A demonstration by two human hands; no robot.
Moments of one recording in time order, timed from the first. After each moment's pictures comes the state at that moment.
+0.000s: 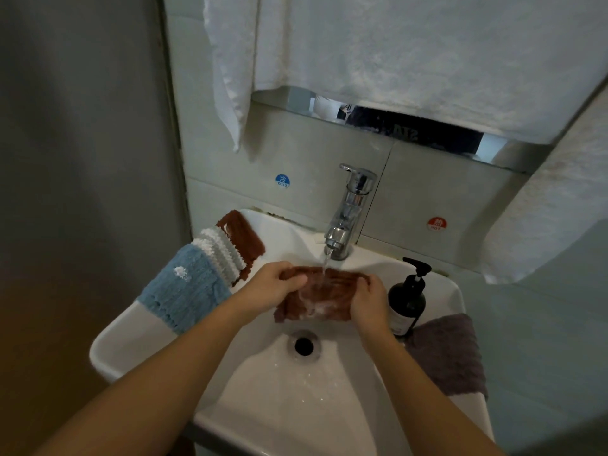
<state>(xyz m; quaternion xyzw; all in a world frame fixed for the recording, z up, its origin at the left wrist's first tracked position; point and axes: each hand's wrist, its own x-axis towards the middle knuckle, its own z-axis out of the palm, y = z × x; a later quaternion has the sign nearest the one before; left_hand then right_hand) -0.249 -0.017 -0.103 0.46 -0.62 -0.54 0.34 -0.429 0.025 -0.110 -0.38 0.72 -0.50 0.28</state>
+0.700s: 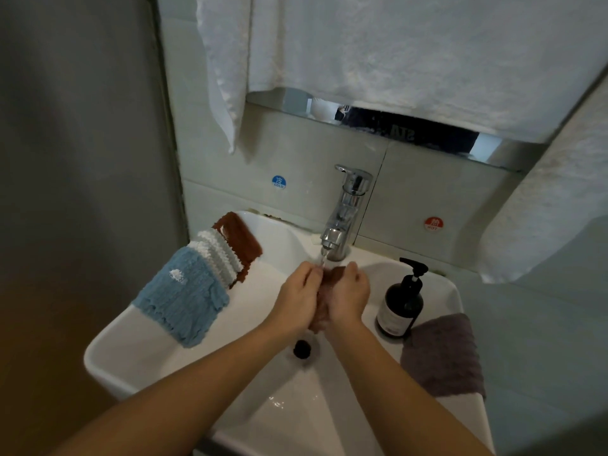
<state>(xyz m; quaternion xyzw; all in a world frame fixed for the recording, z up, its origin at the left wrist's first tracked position) -0.302 0.024 -0.097 0.44 -0.58 -0.52 0.45 -0.380 0.013 -0.092 -0.17 0.62 -0.66 0.39</state>
